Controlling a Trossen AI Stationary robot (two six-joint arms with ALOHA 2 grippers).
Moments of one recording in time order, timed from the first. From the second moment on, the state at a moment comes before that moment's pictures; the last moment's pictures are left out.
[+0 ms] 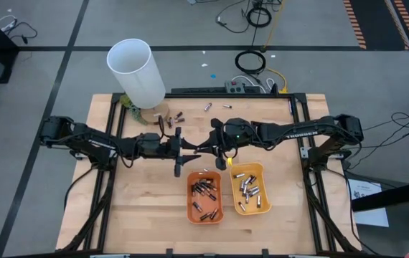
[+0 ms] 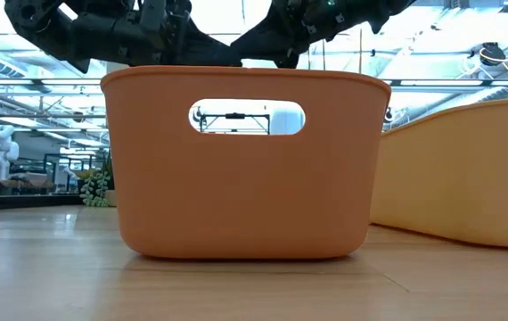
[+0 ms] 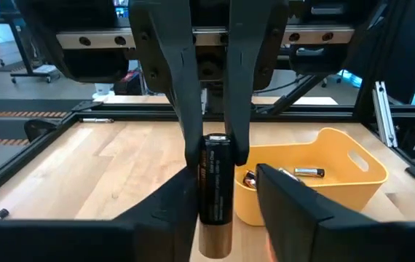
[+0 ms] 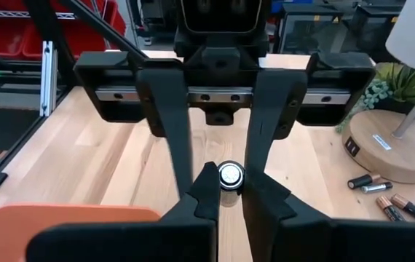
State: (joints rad) left arm -0.03 1.38 0.55 0.72 -0.03 0.02; right arm -0.05 1.59 1.11 0.11 -0.13 -0.01
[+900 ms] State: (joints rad) left arm -0.04 1.38 0.55 0.69 -0.02 0.09; right arm -0.05 1.49 1.11 -0.01 -0.12 -0.04
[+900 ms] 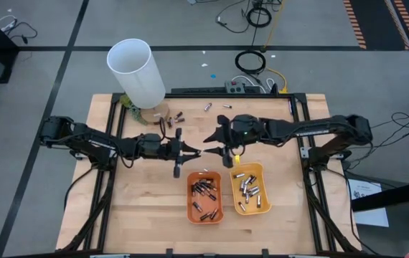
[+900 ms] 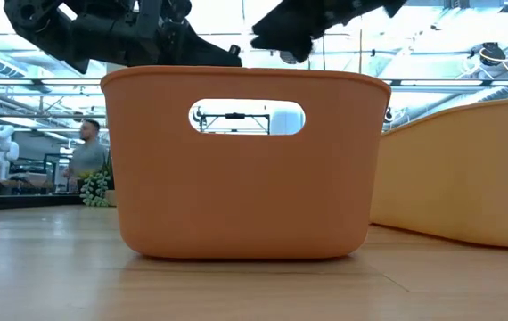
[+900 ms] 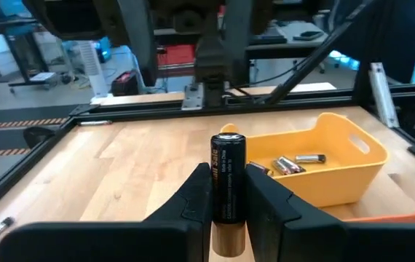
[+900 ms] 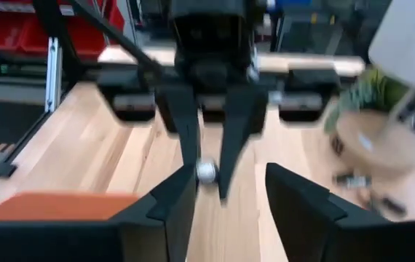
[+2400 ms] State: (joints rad) left arm -0.22 1.82 1.20 -0.25 0.08 -0.20; right arm 0.13 1.13 0.68 -0.26 0.29 0.25
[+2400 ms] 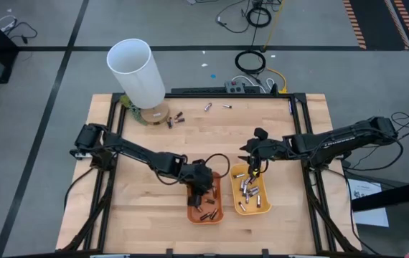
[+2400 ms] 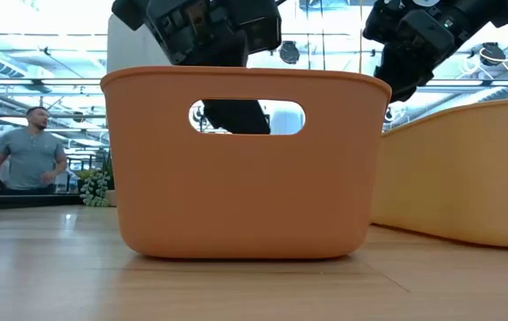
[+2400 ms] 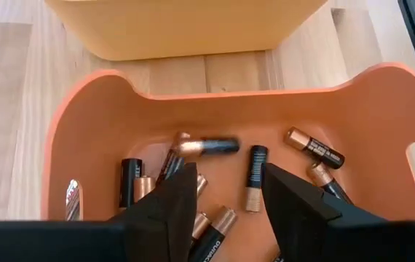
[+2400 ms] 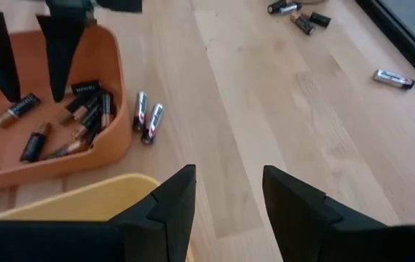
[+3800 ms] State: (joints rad) left arm 0.47 2.04 1.46 -0.97 -0.18 0.57; right arm 0.13 1.13 0.68 -0.26 0.29 0.25
